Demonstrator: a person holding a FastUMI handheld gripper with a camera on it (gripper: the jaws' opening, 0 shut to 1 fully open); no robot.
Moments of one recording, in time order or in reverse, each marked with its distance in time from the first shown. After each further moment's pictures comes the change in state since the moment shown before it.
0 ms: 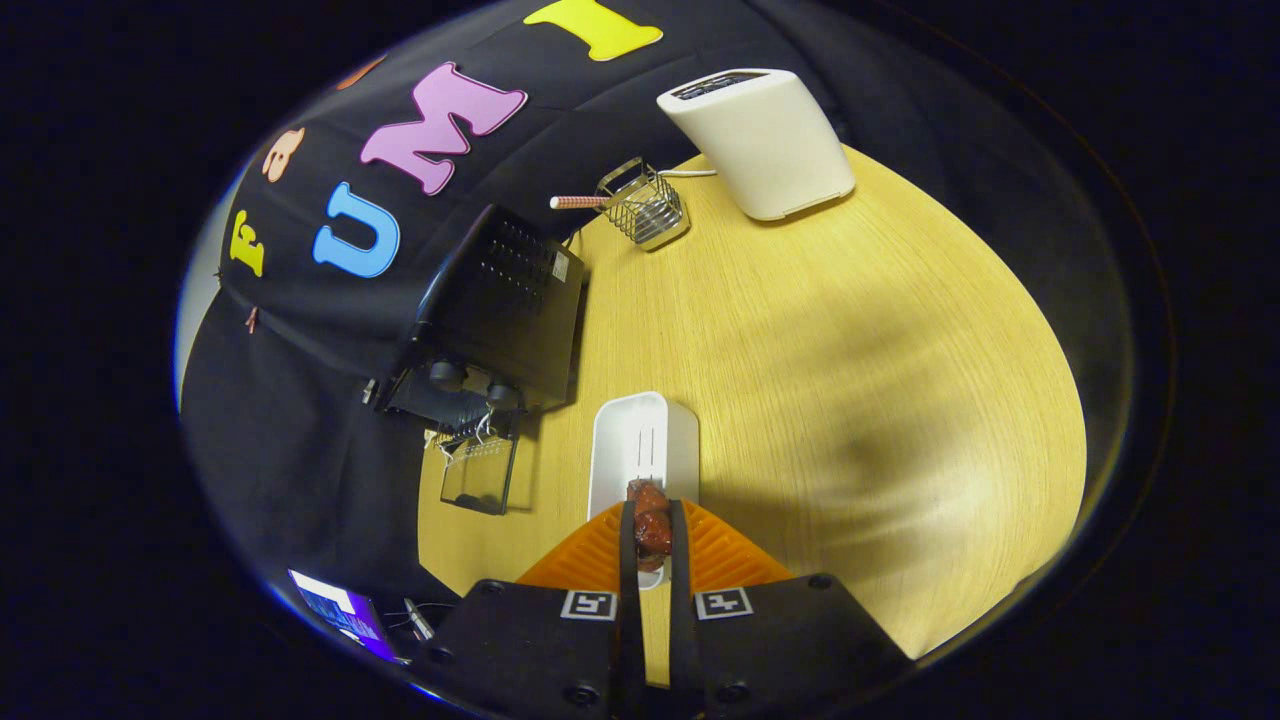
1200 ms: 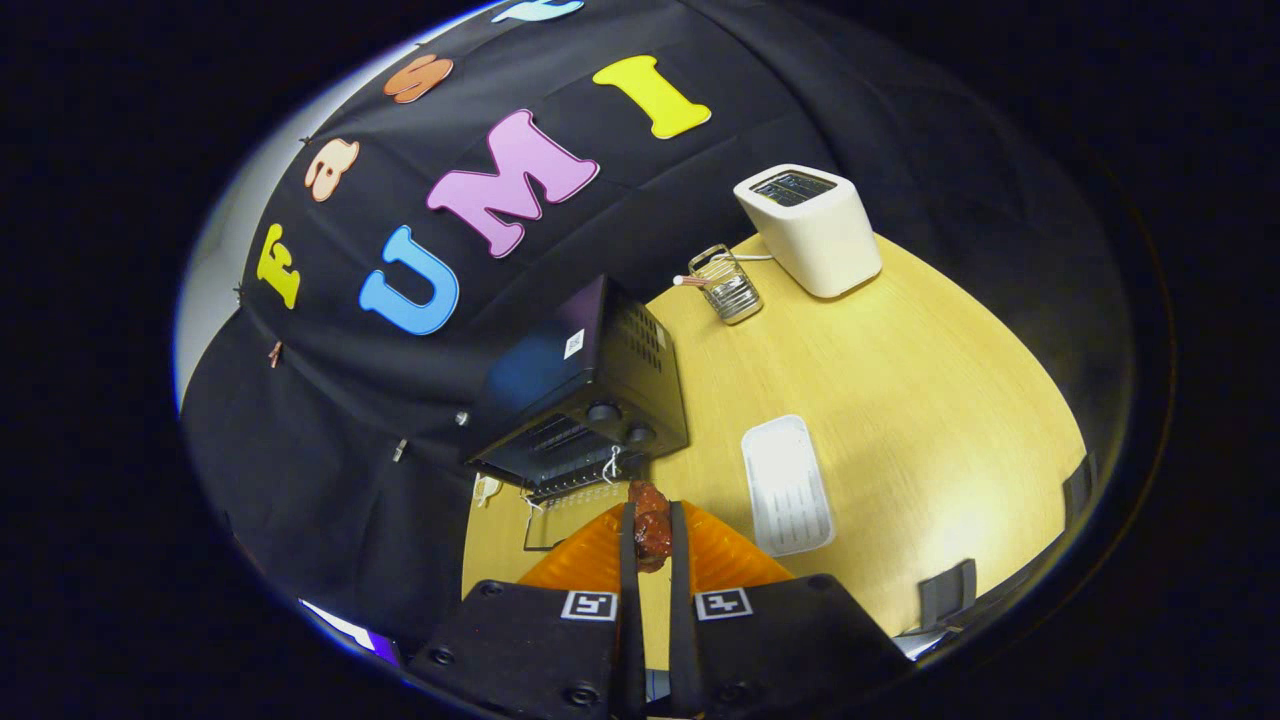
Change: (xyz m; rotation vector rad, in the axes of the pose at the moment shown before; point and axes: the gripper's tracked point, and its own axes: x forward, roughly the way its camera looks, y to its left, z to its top) arm -0.059 0.154 -0.015 0.021 -0.279 -0.007
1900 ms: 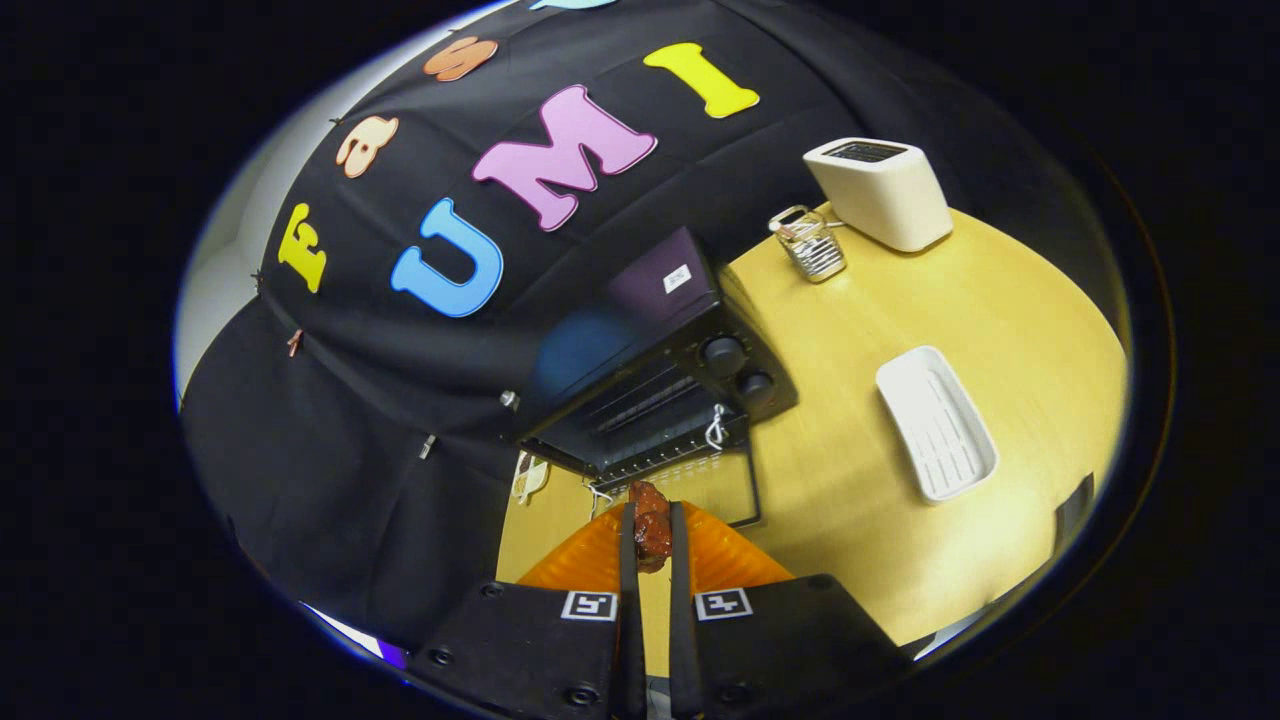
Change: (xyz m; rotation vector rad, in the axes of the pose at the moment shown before) arm 0.062 0.111 -0.074 0.012 -0.014 0.080
